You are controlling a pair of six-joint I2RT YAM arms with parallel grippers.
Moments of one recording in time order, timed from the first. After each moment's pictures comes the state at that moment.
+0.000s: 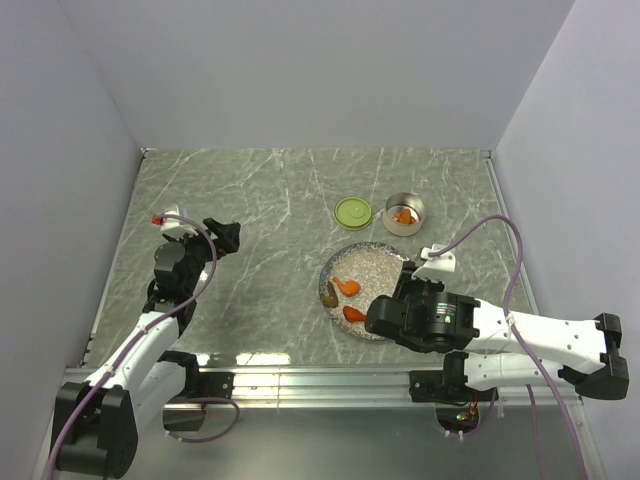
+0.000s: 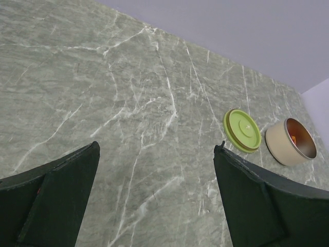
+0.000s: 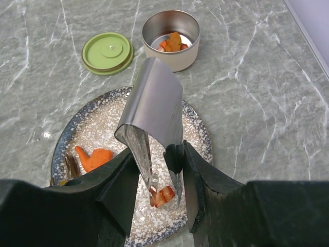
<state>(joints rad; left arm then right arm) -0.13 0.89 0.33 0.47 0.04 -0.51 1.32 0.97 0.92 -1.24 1.27 1.32</state>
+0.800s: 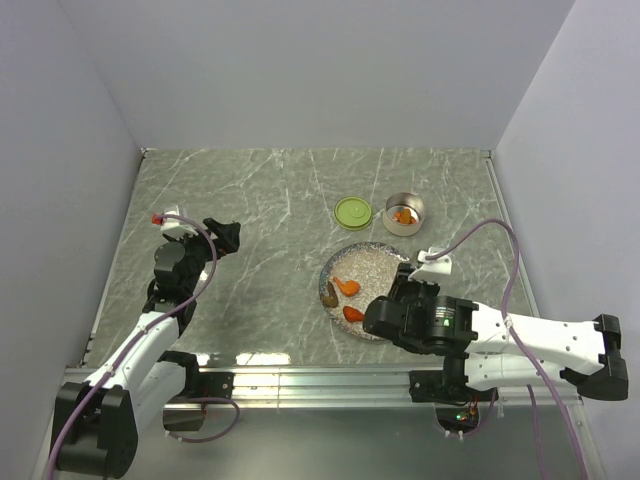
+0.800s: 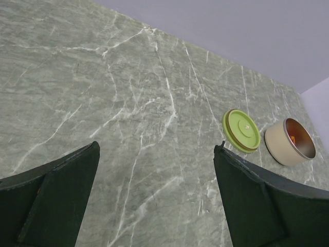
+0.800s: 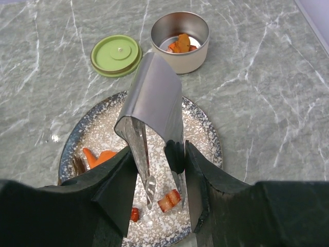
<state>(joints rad) -0.13 0.89 0.33 0.47 0.04 -0.51 1.33 0.95 0.87 -1.13 1.28 1.28</state>
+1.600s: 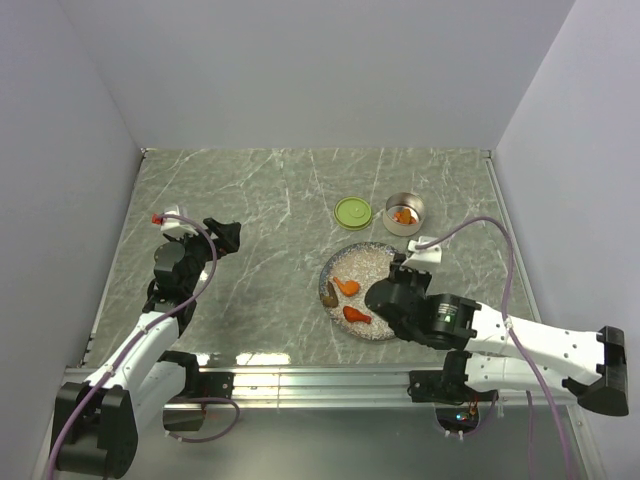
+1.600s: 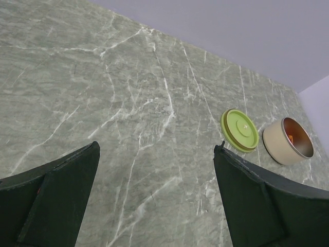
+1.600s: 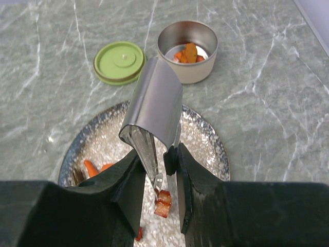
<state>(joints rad) -0.13 0.89 0.33 0.48 0.05 -0.51 1.21 0.92 0.77 -0.71 1.23 0.87</state>
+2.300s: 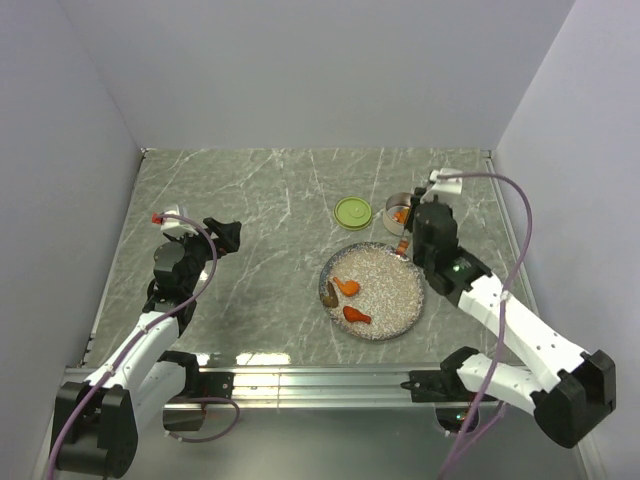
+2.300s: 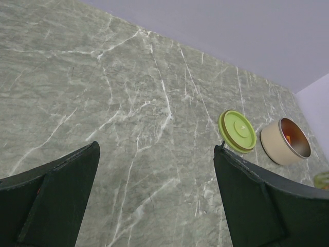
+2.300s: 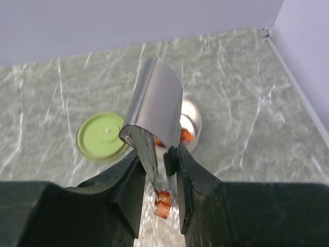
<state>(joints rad) -0.13 0.89 0.33 0.49 0.06 -0.51 0.57 1.00 0.81 -0.06 0.73 0.22</state>
